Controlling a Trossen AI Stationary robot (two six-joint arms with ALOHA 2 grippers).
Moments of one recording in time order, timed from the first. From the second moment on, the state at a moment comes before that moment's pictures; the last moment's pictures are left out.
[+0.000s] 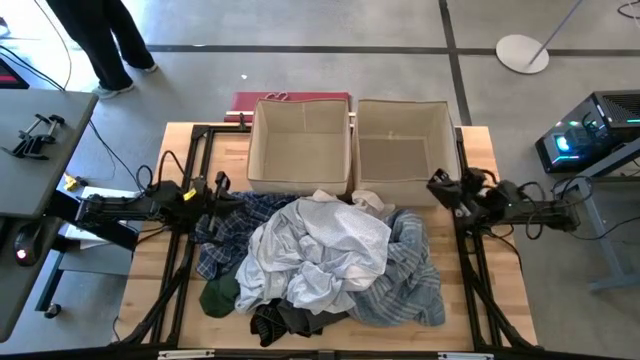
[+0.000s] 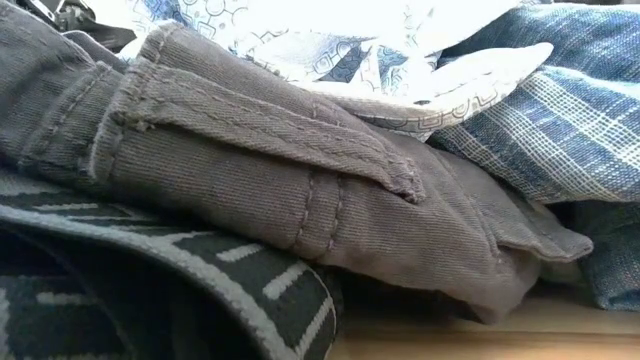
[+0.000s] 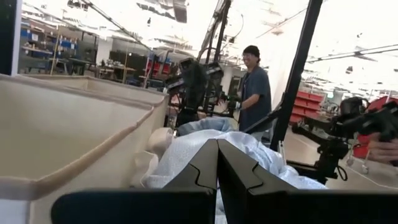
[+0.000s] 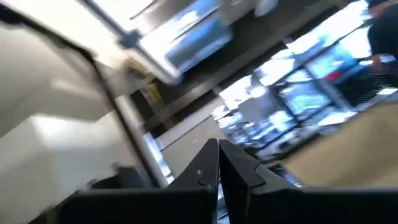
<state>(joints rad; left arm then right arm) -0.01 0.01 0.01 0.21 -0.02 -0.20 0.02 0.04 0.05 0.53 0.02 0.56</state>
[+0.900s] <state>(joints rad) -0.10 0.01 0.01 0.31 -0.02 -0.28 0.09 1.39 1.22 -0.58 -0.23 0.08</state>
